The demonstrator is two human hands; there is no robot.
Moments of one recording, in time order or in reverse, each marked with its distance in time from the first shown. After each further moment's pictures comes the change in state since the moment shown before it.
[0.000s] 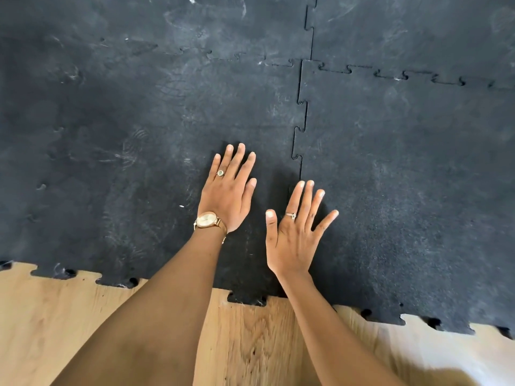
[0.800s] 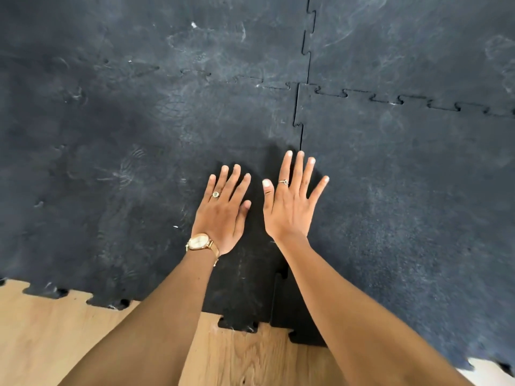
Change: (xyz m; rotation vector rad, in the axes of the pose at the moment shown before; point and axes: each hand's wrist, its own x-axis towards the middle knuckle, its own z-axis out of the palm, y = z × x) left_hand 0.000 0.002 0.000 0.035 -0.025 0.006; right_hand 0.097 -0.008 0.002 -0.116 0.018 -0.100
